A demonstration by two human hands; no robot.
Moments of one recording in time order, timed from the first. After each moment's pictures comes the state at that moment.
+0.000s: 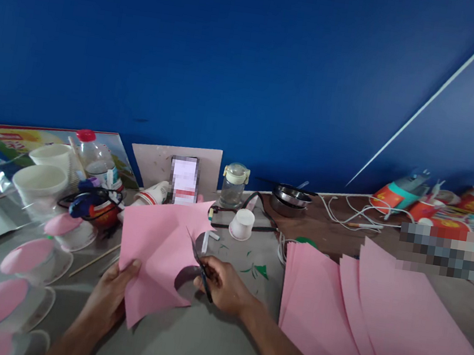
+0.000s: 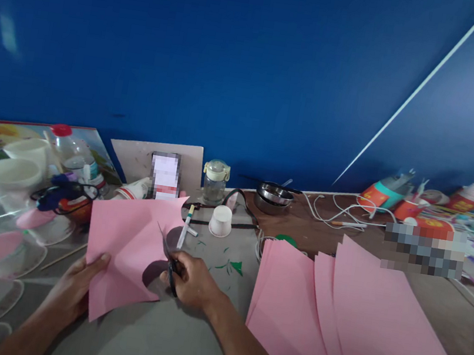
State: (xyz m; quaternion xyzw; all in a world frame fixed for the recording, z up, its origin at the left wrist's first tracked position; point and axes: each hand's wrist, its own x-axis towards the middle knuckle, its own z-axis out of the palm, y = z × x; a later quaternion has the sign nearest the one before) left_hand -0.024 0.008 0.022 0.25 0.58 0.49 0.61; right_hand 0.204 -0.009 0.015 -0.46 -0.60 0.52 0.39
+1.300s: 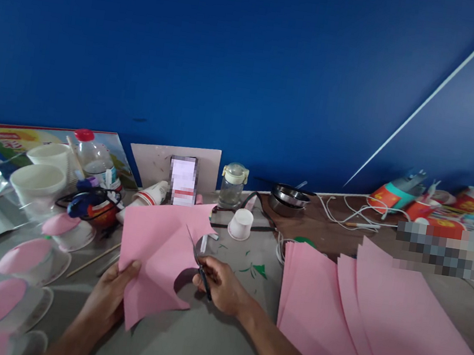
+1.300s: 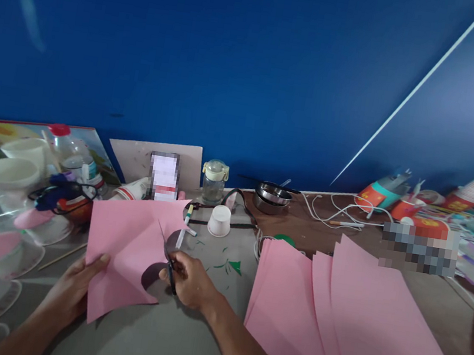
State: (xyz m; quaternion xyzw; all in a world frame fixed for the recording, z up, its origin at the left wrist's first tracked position) left_hand -0.025 0.007 0.019 0.27 0.56 0.47 0.62; right_hand 0.202 -0.009 0.006 -0.42 -0.55 0.58 0.42
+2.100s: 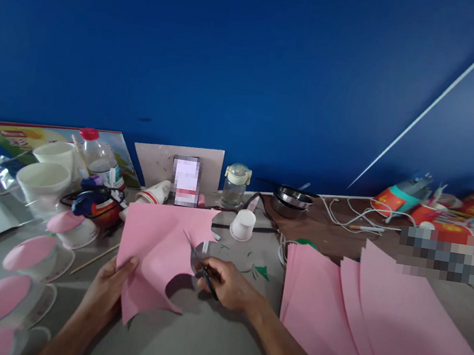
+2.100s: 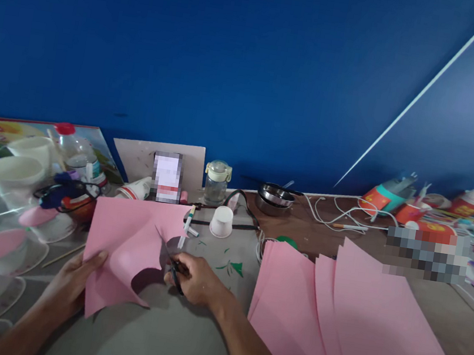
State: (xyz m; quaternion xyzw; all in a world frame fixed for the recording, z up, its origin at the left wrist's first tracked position) left_hand -0.031 0.009 0.024 0.30 0.55 0.50 0.60; right_hand 0.215 -0.007 0.020 -0.45 -0.63 0.52 0.35
